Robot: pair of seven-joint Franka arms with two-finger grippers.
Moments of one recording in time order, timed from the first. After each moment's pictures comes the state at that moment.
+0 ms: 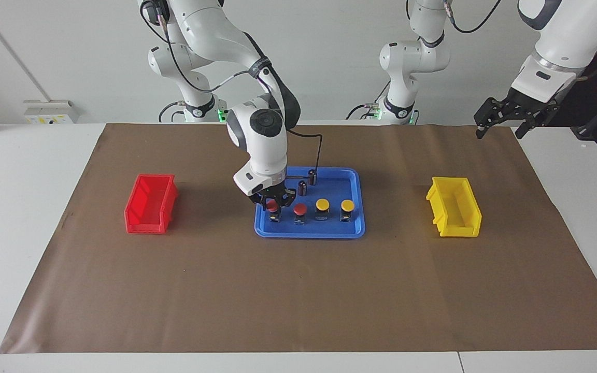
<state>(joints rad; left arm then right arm) -0.08 -0.02 0.01 -1.54 0.01 1.50 0.05 0.50 0.34 0.00 -1.81 -0.03 2.17 0.66</state>
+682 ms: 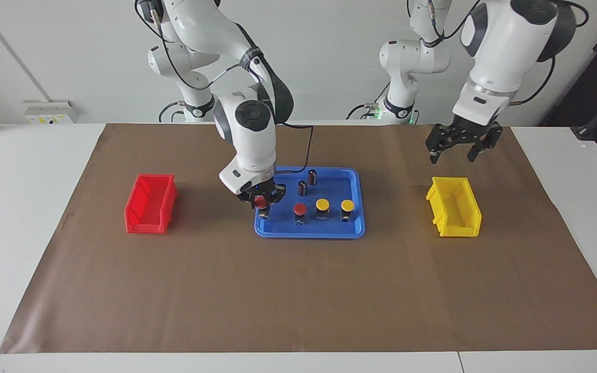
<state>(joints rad) -0.35 -0.02 -0.04 -1.82 0.01 1.92 -0.37 0.37 0.26 -0.01 -1.67 -0.03 1.88 0.38</state>
